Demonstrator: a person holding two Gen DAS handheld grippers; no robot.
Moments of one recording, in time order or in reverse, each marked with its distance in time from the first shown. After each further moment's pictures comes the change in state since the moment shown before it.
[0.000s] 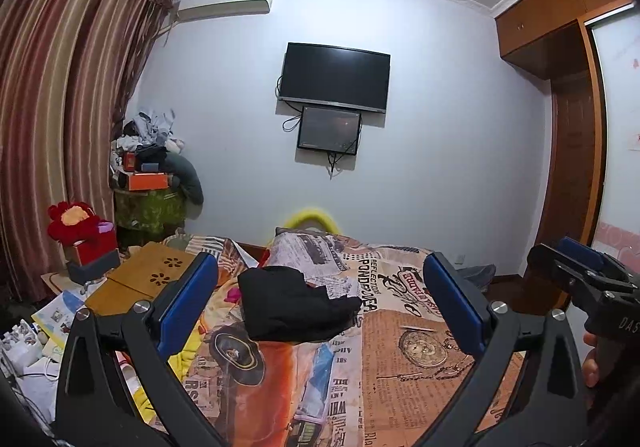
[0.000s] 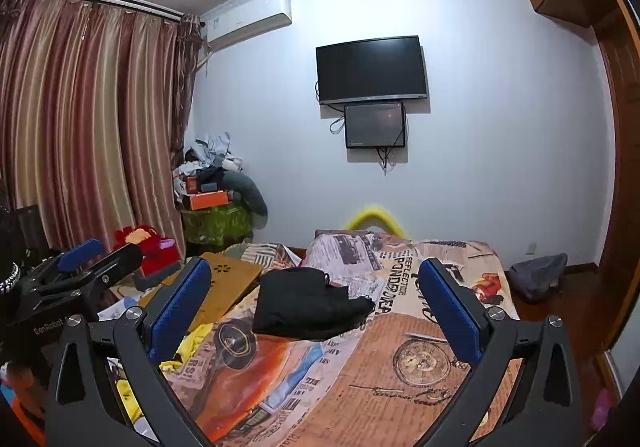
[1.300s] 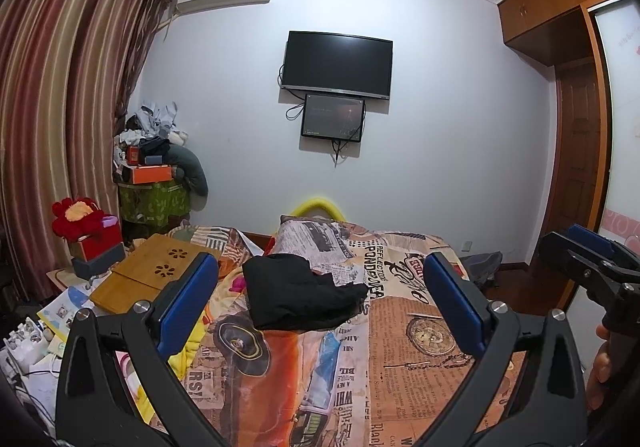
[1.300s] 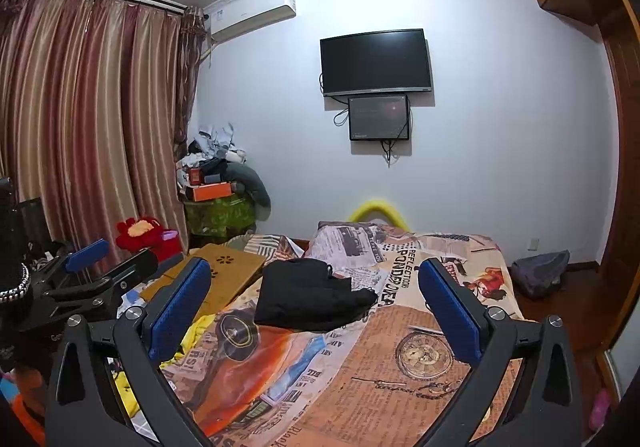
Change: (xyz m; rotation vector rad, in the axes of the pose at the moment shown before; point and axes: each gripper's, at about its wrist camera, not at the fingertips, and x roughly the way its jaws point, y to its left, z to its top) left arm 0.008 -0.005 -0.009 0.021 0.042 0.021; right arm -0.014 0.008 0.003 -0.007 0.034 0.008
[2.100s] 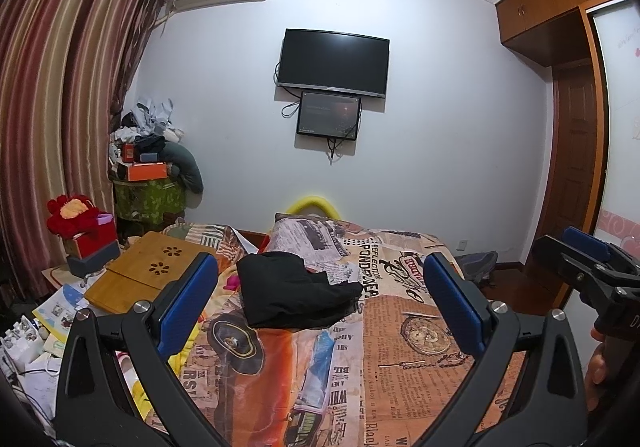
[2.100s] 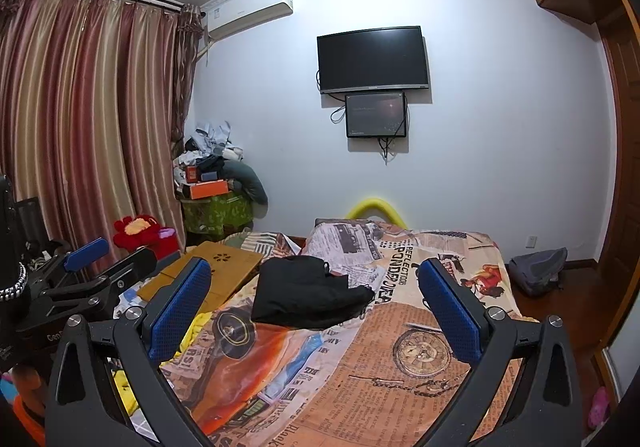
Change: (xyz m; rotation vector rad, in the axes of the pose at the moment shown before) left arm 0.002 0.003 -0.002 -0.008 0.008 -0.022; right arm 0.001 0.000 0.001 0.000 0.010 -0.012
